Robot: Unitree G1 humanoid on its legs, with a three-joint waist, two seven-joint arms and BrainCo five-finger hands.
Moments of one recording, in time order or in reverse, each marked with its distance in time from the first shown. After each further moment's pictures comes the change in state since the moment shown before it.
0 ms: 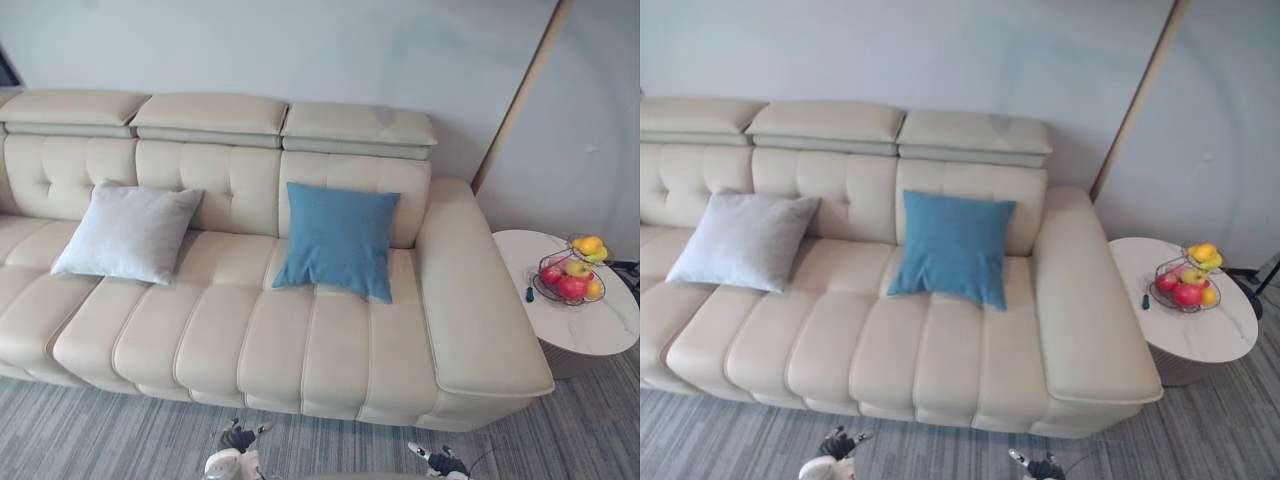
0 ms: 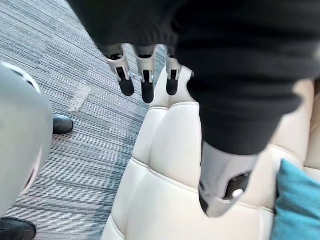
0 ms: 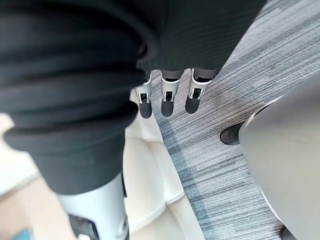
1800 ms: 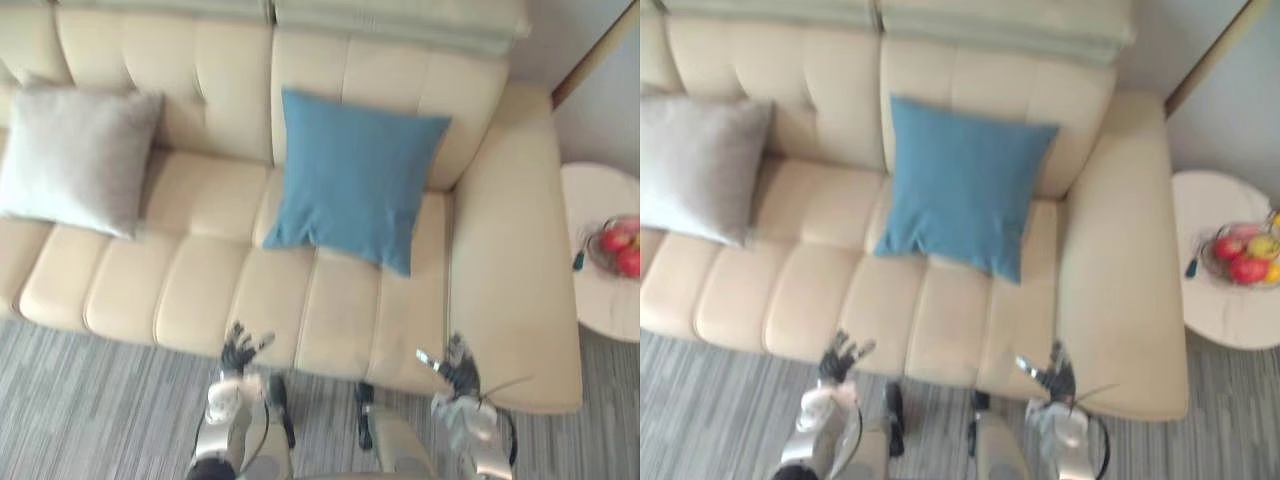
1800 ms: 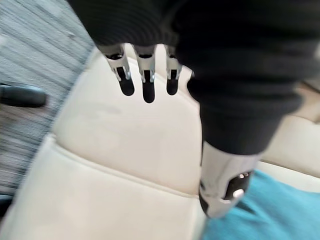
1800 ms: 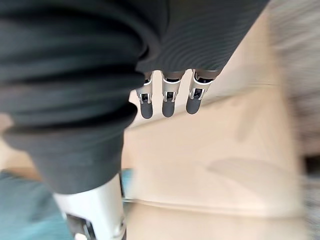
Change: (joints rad) left arm 0.004 0.027 -0.153 -0.223 -0.190 -0.085 0.011; right arm 0.056 -0.025 0.235 -0.301 0.071 -0.116 0.002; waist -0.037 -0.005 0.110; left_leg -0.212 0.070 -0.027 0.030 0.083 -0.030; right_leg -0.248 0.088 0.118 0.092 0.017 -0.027
